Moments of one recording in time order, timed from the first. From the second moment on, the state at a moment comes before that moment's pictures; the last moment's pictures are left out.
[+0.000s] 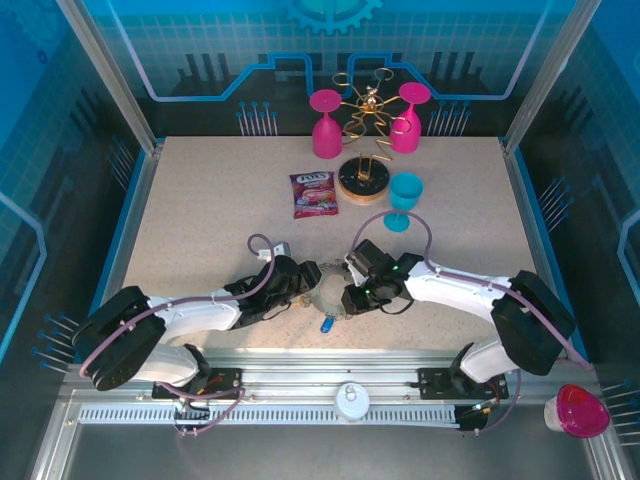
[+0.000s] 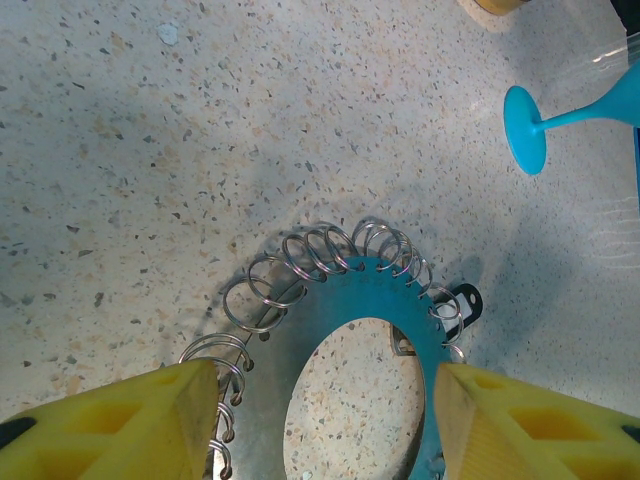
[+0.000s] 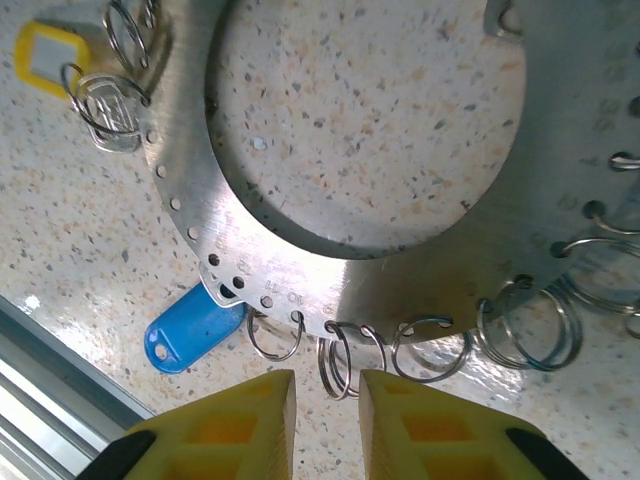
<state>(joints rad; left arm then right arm) -0.80 1.36 0.48 0.20 -0.19 -1.14 0.81 1.48 0.81 -0.56 -0.23 0.50</state>
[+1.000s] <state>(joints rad) -0.80 1.36 0.48 0.20 -0.19 -1.14 0.83 1.55 0.84 -0.57 -0.23 0.50</state>
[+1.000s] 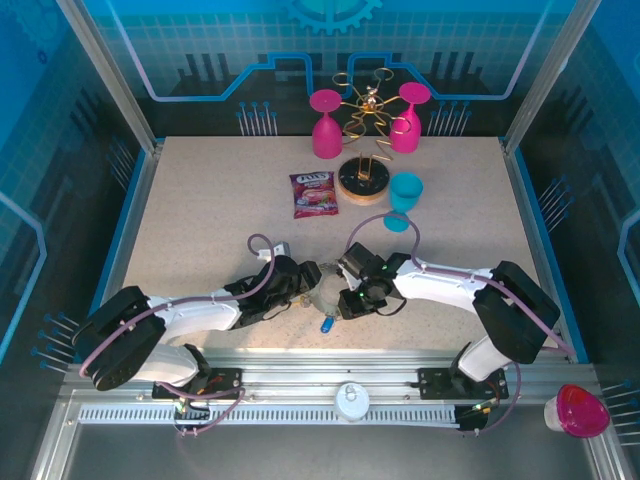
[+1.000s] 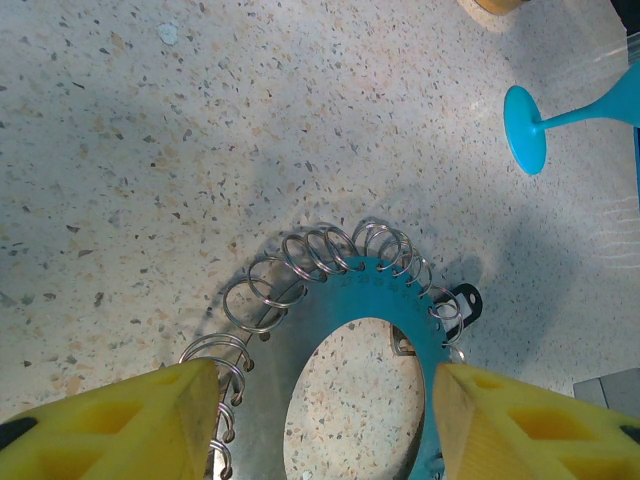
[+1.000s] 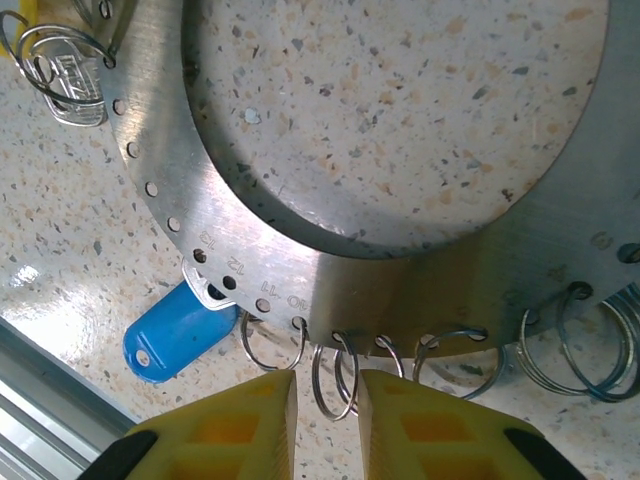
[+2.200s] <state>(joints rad) -0.80 1.36 0.48 0.20 -0.19 -1.14 0.84 1.61 0.86 -0.58 -0.25 0.52</state>
